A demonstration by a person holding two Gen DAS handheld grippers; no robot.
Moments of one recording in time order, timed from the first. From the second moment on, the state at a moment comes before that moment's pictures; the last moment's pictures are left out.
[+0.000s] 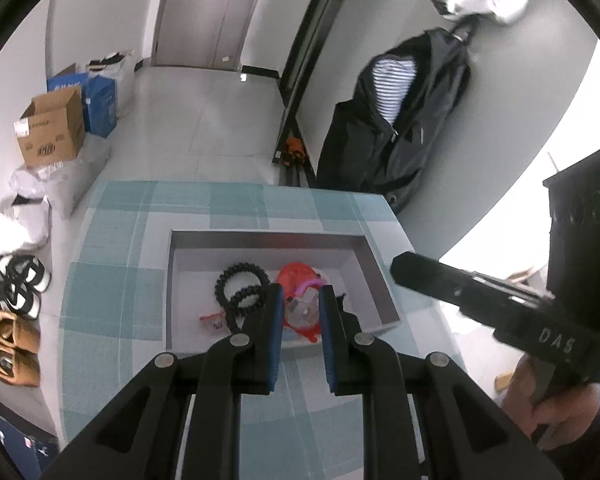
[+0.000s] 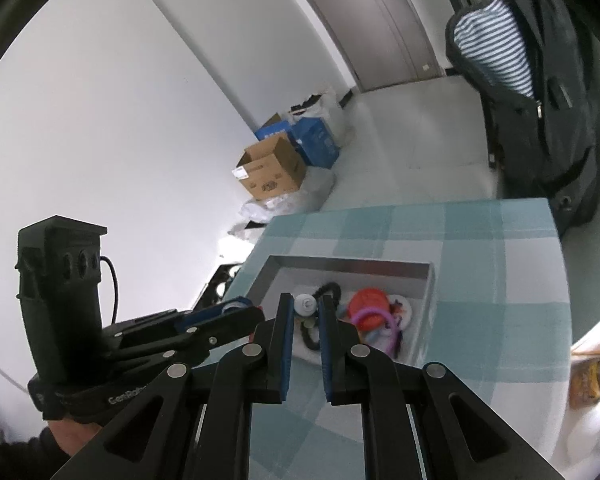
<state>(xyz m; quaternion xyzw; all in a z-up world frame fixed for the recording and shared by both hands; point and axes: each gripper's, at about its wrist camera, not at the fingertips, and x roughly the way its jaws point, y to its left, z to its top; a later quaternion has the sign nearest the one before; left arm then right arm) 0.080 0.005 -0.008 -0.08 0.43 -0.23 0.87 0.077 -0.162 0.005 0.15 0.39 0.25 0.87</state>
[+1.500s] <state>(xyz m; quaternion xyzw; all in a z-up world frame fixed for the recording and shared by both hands) 0.114 0.012 -0.025 -0.13 0.45 -0.21 0.86 0.123 -0.176 -0.020 0.17 0.44 0.22 0.86</state>
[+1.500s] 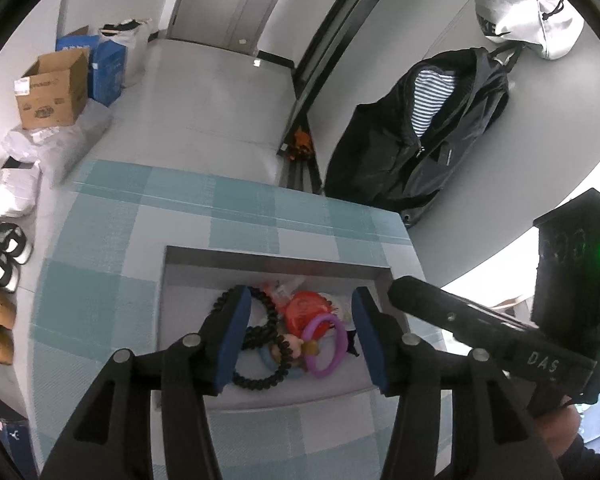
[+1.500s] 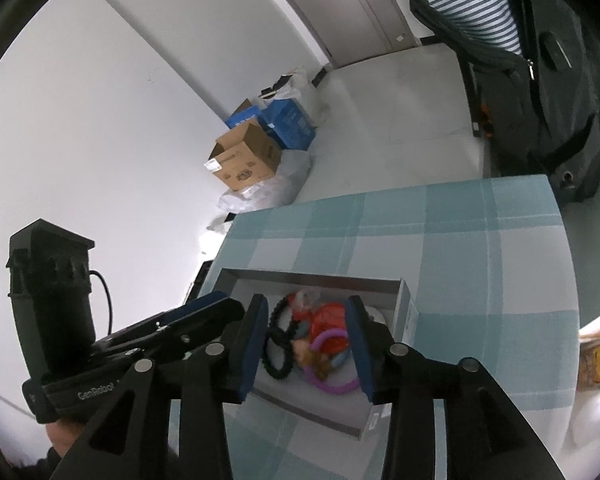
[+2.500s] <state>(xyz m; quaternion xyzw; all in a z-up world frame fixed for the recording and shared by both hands) 0.053 0.012 -0.003 -0.03 0.40 -0.13 0.91 0.048 -0.179 0.002 0.10 0.39 0.19 0.90</state>
